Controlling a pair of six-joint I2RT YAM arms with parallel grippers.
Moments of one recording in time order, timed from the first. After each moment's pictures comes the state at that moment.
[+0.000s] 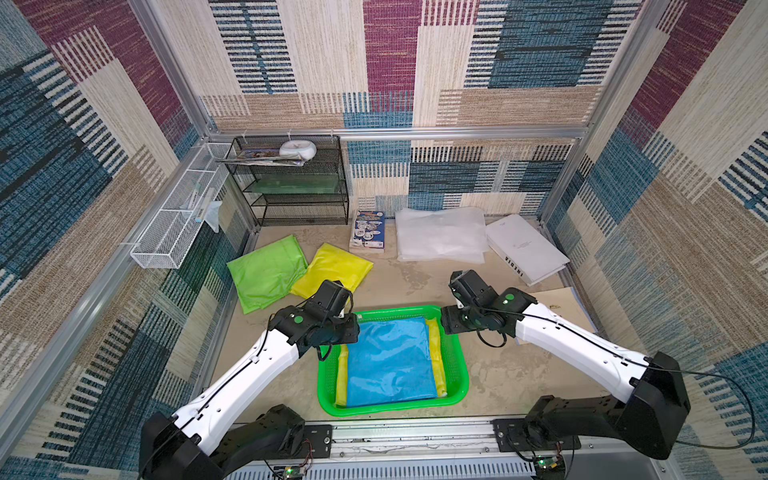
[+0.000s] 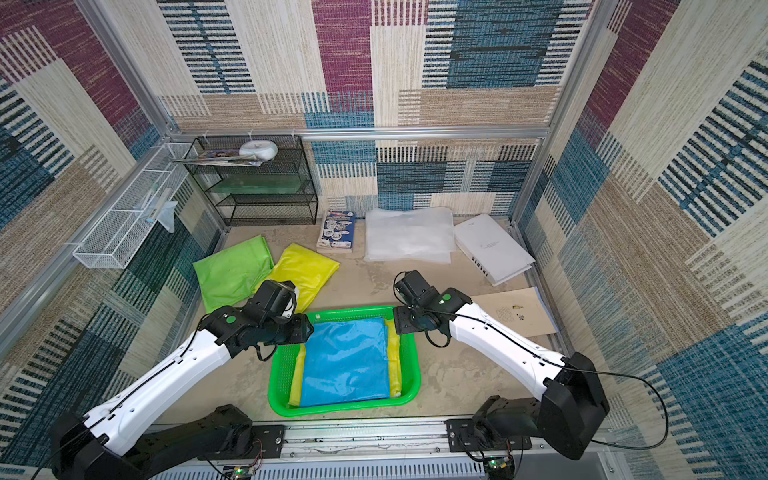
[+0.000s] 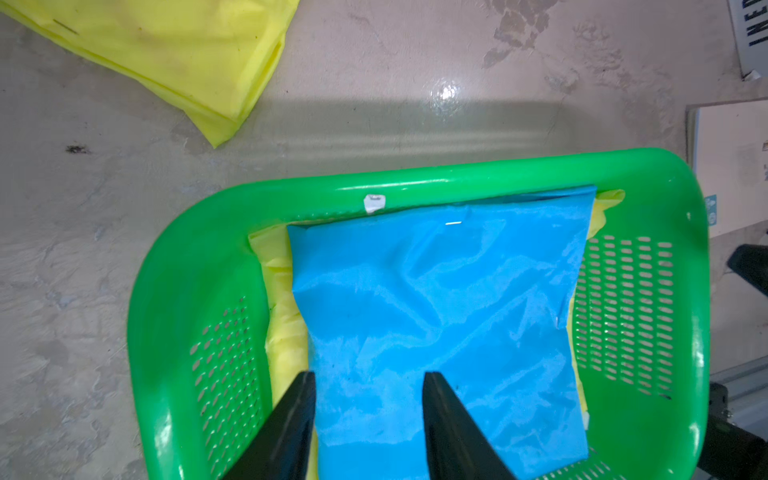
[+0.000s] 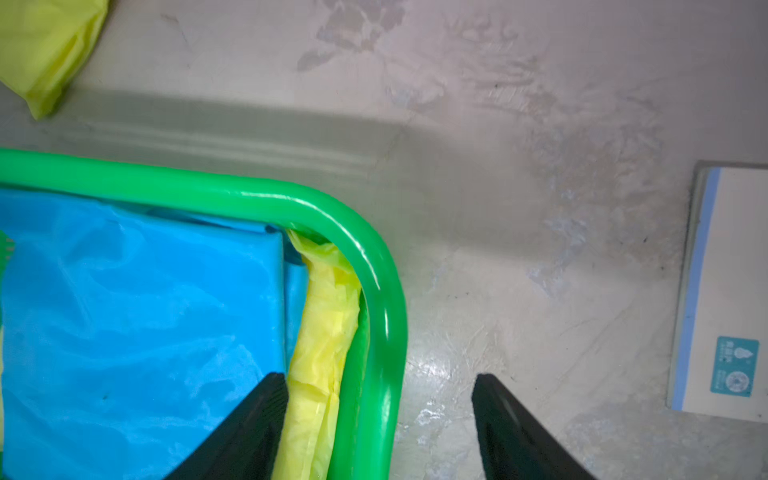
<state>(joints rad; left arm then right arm) -0.54 1.09 0.92 -0.90 0.05 -0.58 0.73 1.31 1.01 -0.83 0.09 0.48</state>
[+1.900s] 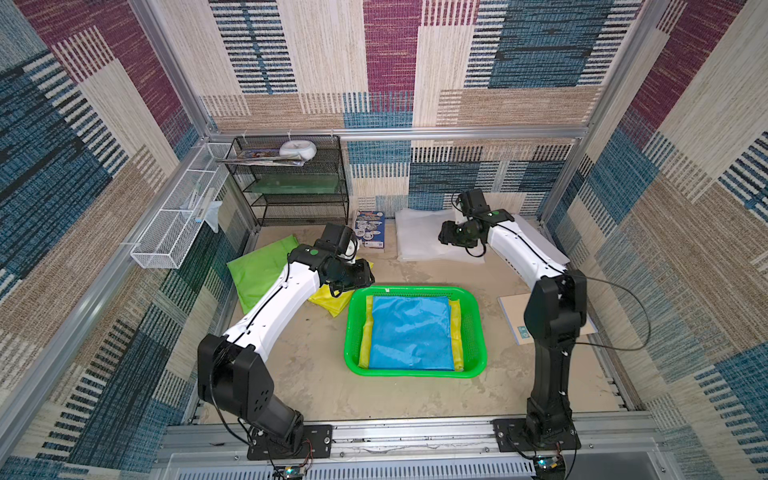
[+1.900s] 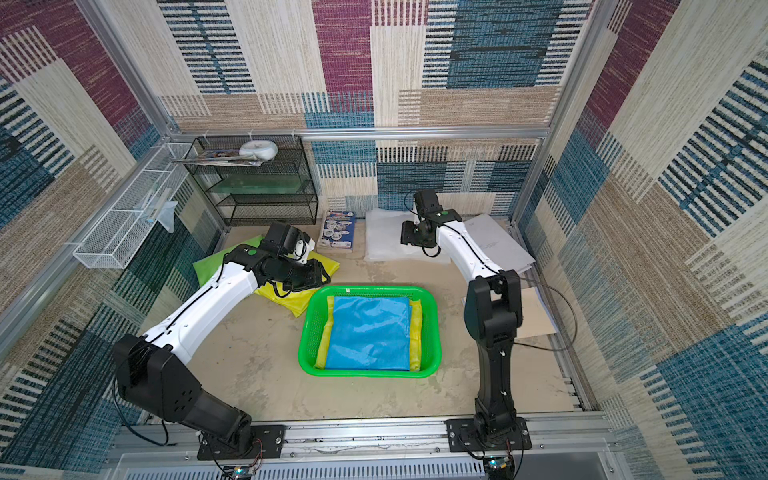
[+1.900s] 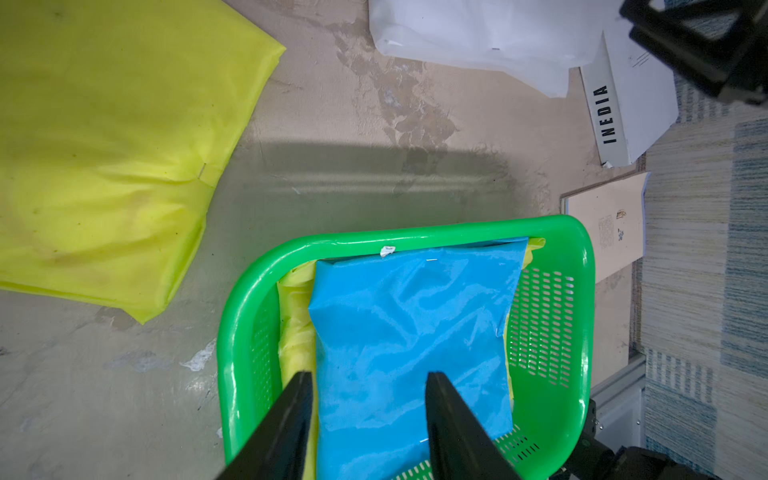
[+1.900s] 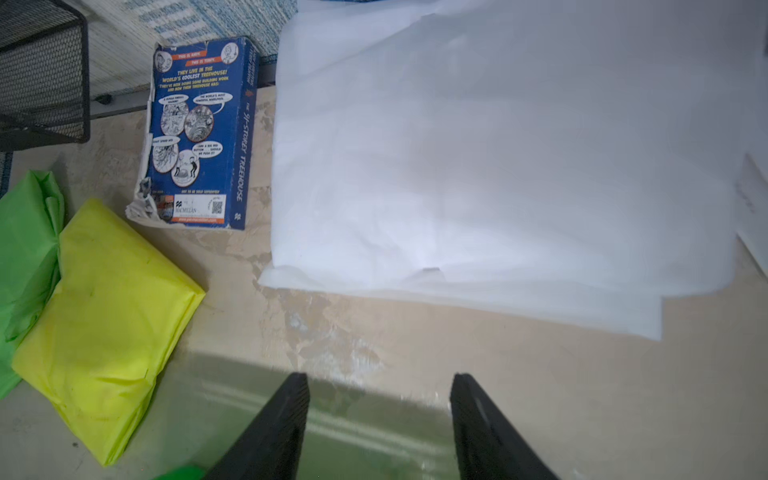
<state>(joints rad) -0.35 1.57 1.43 -0.90 0.31 -0.44 0.31 2.18 2.06 -0.78 -0.09 0.33</state>
